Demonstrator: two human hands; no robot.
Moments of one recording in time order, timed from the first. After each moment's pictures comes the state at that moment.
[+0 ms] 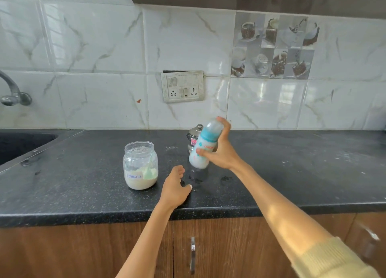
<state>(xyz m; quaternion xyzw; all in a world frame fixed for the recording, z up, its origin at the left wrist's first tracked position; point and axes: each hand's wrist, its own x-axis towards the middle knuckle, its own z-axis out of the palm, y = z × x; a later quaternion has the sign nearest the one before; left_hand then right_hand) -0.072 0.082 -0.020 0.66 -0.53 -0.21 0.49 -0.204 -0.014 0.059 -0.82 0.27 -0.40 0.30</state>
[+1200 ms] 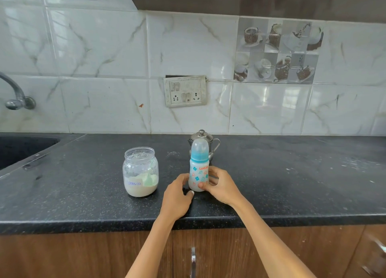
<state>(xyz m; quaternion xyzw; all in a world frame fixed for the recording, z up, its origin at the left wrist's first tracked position) -0.079 0.085 -0.018 0.69 -0.55 -0.12 0.45 -0.207 -0.004 -0.007 -0.77 0.36 -0.34 0.40</state>
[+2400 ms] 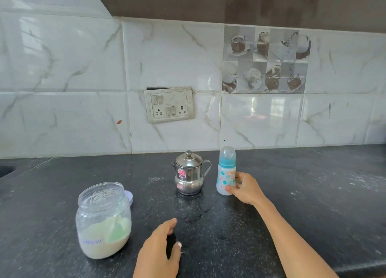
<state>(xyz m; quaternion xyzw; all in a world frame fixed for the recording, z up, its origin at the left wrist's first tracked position) -0.074 0.073 -0.026 0.72 -0.54 -0.14 0.41 -0.254 -0.143 0.009 -0.73 0.51 -0.33 0.30</state>
